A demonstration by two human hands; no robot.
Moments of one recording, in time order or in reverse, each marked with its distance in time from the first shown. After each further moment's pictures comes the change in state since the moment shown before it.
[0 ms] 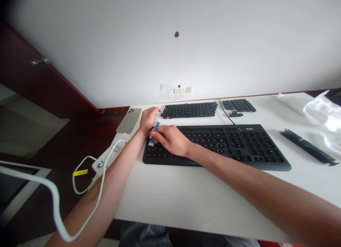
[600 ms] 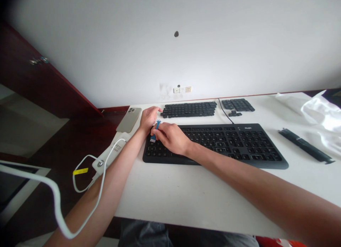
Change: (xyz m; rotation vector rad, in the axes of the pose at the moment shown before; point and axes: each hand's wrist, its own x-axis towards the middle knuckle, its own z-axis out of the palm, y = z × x) left_hand 0.000 0.001 0.000 0.010 -0.013 0.037; right_hand -0.001 0.002 0.001 -0.048 0.046 -0.074
